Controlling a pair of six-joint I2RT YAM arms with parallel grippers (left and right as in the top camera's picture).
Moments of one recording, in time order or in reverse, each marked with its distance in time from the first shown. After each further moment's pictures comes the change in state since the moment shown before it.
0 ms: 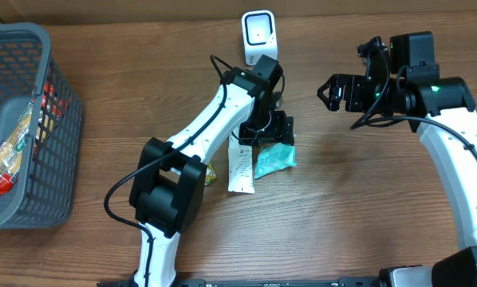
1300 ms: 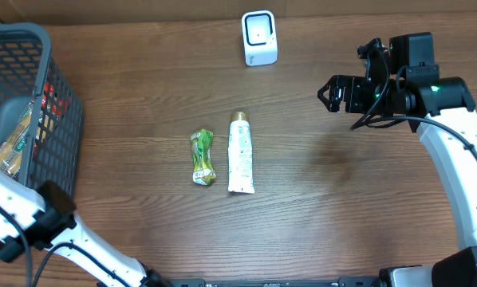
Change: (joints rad) left arm 1.229 0.038 1.360 -0.608 -0.091 0.319; right arm 0.000 0.000 0.000 -0.015 0.004 0.000
